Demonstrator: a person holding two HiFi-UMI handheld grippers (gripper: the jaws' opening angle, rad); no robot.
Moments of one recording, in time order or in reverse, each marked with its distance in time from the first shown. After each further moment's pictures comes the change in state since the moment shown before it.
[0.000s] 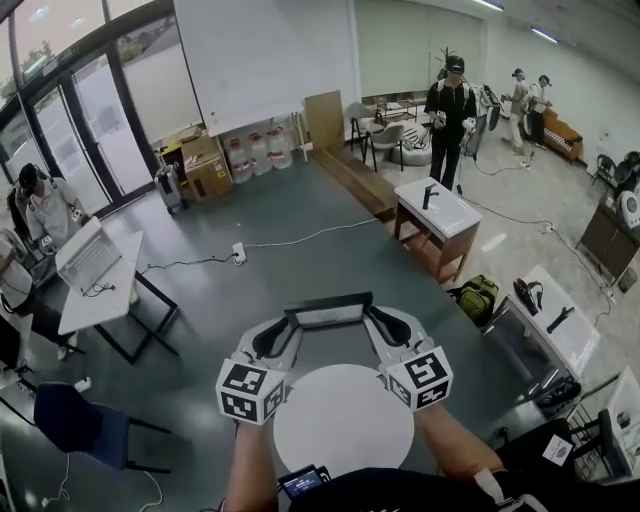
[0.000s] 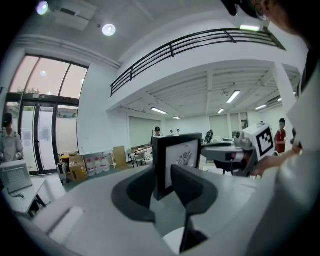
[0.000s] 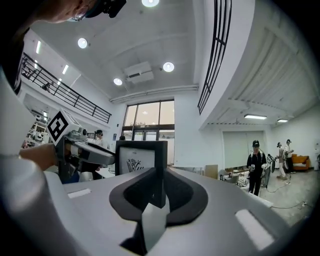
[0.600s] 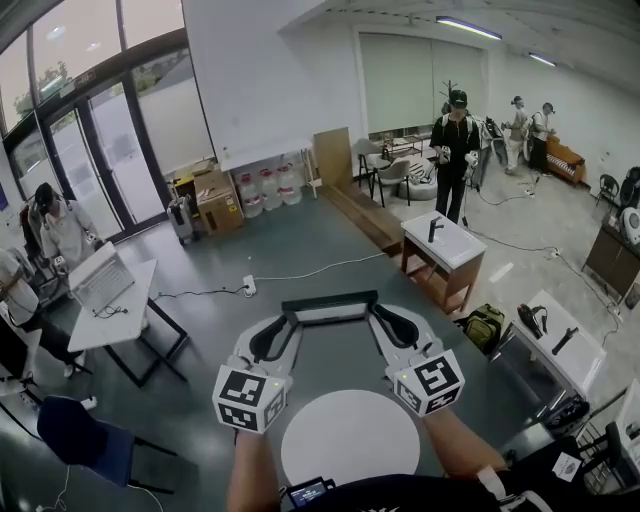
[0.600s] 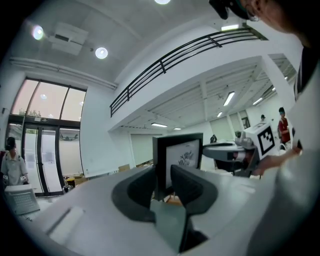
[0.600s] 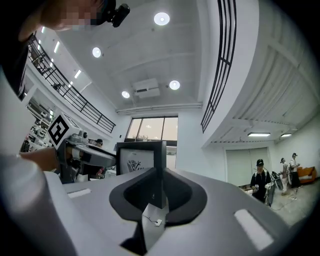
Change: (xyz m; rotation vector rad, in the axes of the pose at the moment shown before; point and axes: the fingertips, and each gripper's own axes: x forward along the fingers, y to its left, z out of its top) left arm -0.044 -0.001 0.089 0.128 -0.170 0.065; right arm -0.018 0.010 0.096 -0.078 -0.196 0.011
